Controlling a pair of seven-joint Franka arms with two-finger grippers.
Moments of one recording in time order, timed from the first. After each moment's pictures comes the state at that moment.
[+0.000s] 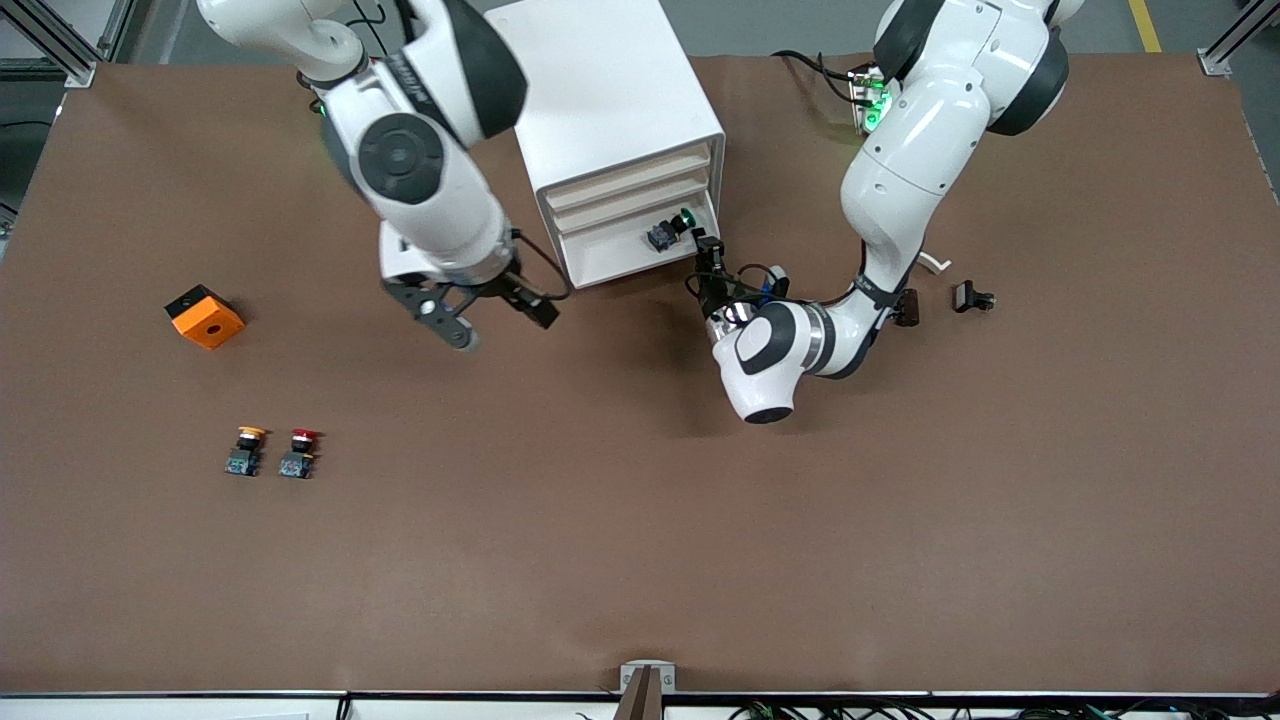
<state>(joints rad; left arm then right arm) -0.42 0.97 -0.17 -1.47 -0.74 1.36 -2.08 0.67 0.30 -0.05 -1.60 0.13 1.83 1.28</state>
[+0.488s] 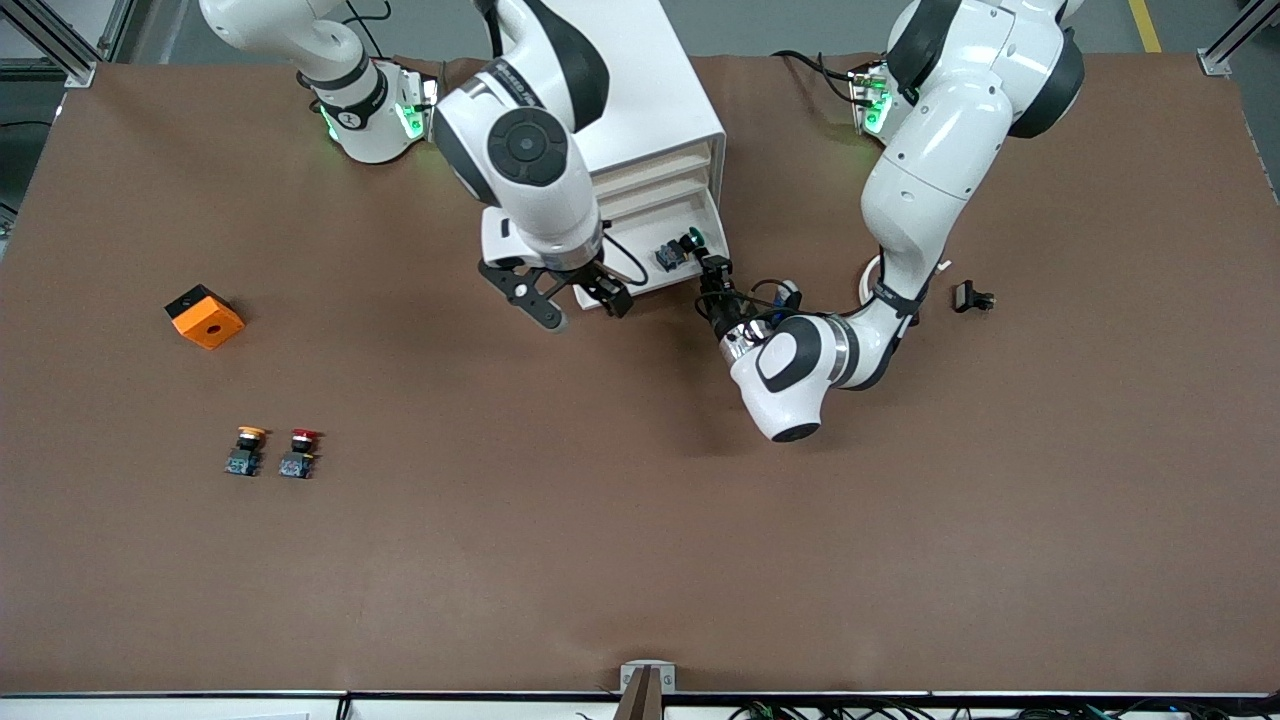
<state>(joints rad) -0.37 0.97 -0.17 -1.43 -0.75 1.38 -2.08 0.79 0.39 -0.05 -1.60 0.13 1.96 1.42</state>
